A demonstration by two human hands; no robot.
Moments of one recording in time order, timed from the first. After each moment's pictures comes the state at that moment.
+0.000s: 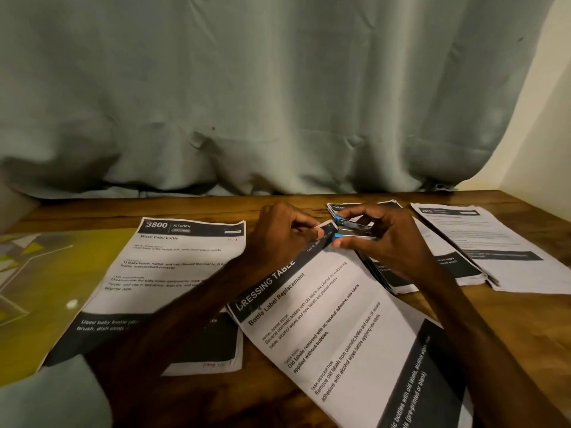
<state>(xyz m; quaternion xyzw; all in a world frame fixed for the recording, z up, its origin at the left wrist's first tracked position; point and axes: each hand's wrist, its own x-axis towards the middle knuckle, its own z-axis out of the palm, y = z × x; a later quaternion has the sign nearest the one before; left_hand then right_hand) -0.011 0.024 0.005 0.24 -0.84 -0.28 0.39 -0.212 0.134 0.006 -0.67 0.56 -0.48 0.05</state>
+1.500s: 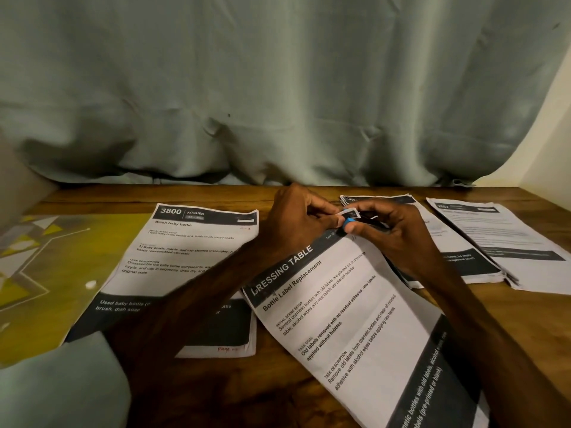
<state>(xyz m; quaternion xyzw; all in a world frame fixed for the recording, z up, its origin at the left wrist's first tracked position) -0.009 0.026 0.014 0.22 -0.82 -0.32 0.42 -0.198 0.125 -0.003 -0.68 0.52 -0.51 0.06</state>
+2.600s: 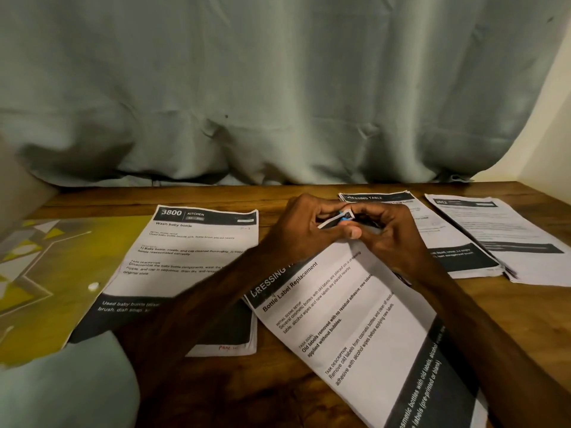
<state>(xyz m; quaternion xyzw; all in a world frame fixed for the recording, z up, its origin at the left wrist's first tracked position) -0.009 0.035 0.005 0.07 -0.84 -0.41 0.36 -0.186 0.125 -0.010 -0.66 0.53 -0.53 0.05</state>
